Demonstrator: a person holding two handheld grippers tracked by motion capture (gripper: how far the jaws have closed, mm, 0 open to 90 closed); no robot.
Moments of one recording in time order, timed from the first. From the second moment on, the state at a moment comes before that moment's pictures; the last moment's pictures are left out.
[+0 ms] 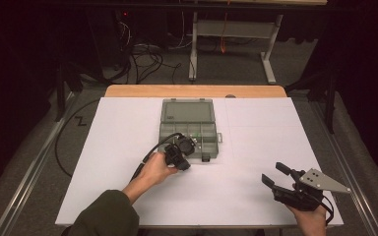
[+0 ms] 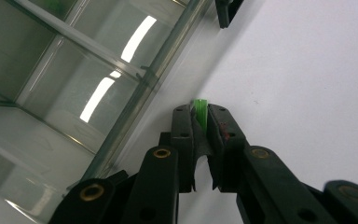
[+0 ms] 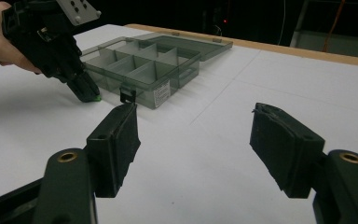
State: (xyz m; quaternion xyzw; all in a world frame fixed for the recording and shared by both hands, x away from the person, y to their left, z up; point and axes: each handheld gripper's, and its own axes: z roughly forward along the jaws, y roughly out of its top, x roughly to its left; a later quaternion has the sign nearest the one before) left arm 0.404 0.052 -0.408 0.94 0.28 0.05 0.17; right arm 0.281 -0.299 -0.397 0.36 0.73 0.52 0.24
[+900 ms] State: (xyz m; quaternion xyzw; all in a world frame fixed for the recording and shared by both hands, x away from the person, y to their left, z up) left arm 0.405 0.056 -0.385 0.94 0.28 0.04 0.20; right arm 0.281 -0.298 -0.396 0.36 0.73 0.52 0.24
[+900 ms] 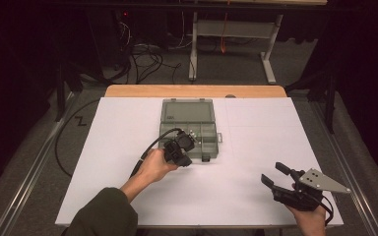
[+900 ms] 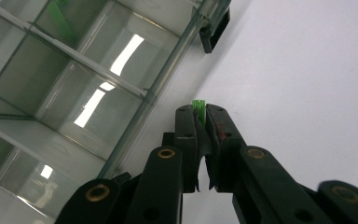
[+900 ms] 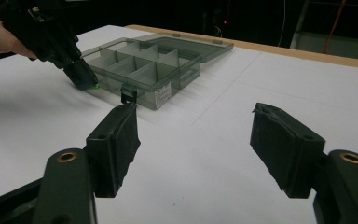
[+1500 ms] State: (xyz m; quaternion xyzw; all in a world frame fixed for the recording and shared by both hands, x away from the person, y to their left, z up) left arm 0.419 0.063 -0.363 0.93 0.29 0.04 0.22; right arm 0.281 -0.300 -0.396 0.36 0.73 0.53 0.24
